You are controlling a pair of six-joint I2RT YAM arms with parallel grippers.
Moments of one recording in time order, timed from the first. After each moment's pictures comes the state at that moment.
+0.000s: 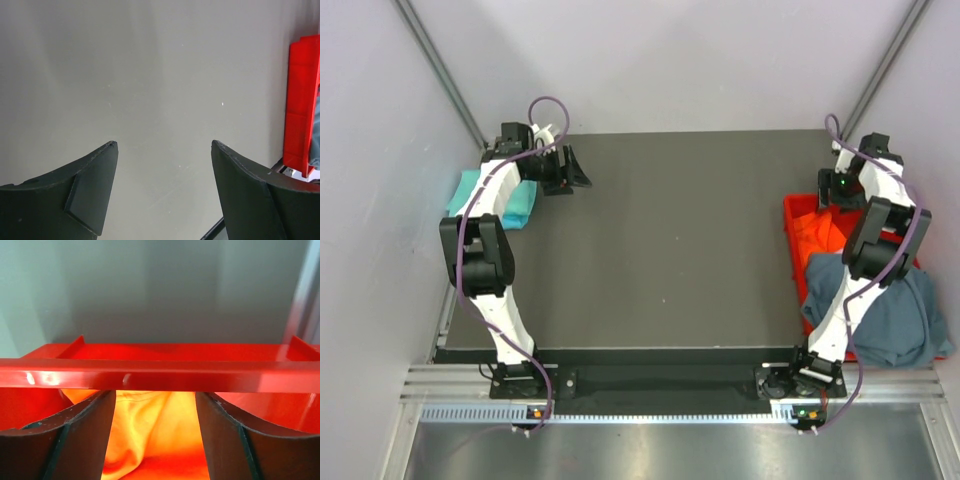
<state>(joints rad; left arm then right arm) 0.05 1.95 1.68 -0.67 0.70 -0.17 -0.35 2.09 1.74 -0.83 -0.16 -0.30</state>
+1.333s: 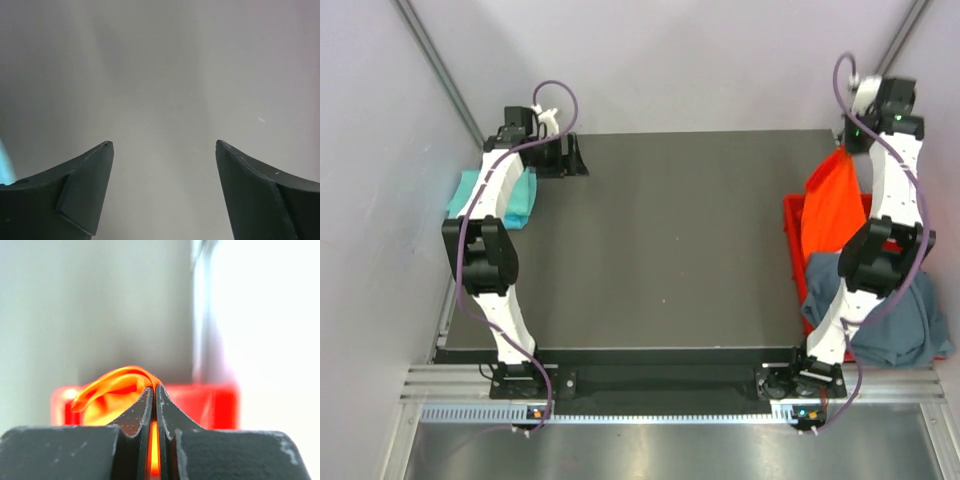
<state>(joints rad) 0.01 1.96 1.82 -0.73 0.52 -0.06 -0.28 1.96 2.01 -0.86 -0.08 -0.33</state>
